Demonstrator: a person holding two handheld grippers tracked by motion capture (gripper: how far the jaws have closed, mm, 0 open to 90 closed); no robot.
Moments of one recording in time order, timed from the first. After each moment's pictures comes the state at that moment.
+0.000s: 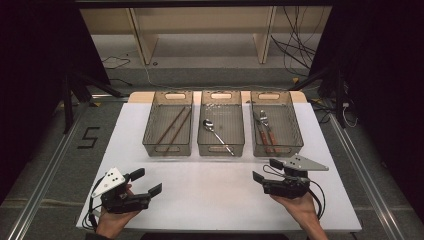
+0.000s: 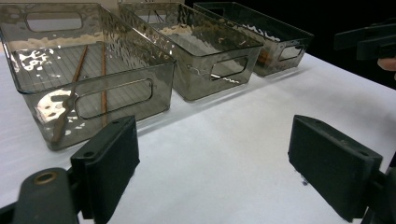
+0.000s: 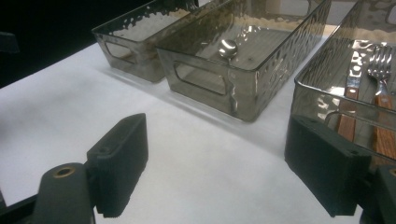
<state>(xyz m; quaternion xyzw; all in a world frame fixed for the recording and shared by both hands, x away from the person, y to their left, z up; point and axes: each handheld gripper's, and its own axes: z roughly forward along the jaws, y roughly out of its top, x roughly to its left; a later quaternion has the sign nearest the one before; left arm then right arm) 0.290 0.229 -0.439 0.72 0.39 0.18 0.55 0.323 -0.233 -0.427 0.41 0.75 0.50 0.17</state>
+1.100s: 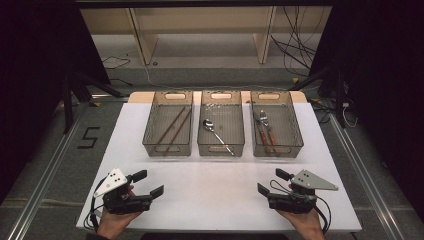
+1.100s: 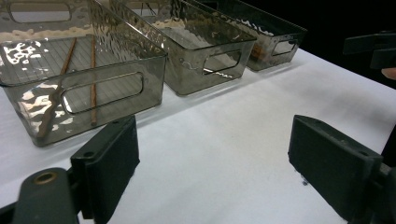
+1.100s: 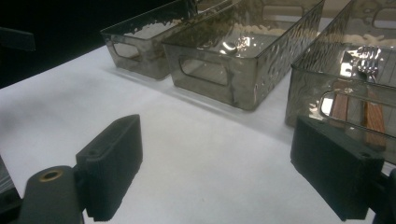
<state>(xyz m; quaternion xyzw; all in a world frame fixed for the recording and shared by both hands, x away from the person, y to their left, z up) 0.290 0.226 -0.441 0.73 0.39 0.16 0.54 0.294 -0.245 -0.442 0.40 0.73 0.52 0.19</state>
